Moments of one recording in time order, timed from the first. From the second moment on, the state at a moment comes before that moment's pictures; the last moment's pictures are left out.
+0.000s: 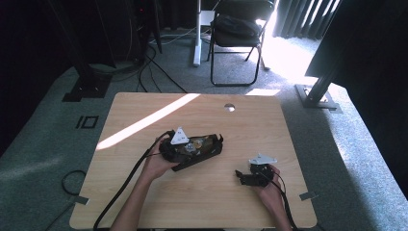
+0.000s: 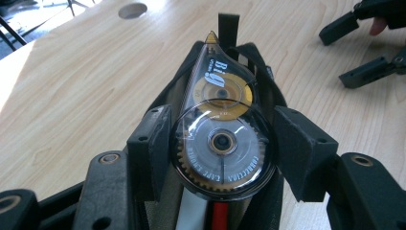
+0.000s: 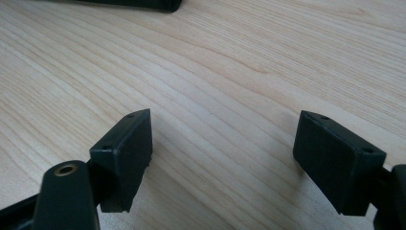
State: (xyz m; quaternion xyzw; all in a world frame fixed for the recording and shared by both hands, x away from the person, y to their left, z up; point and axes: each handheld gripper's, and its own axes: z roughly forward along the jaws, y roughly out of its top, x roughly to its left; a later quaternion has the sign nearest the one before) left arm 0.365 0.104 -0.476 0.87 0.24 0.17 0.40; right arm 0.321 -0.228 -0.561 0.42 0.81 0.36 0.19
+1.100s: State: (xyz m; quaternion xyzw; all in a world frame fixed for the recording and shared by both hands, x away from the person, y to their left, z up) left arm 0.368 0.108 -0.473 0.87 0.25 0.14 0.41; right arm 0.321 -0.228 -0.561 0.42 0.81 0.36 0.19
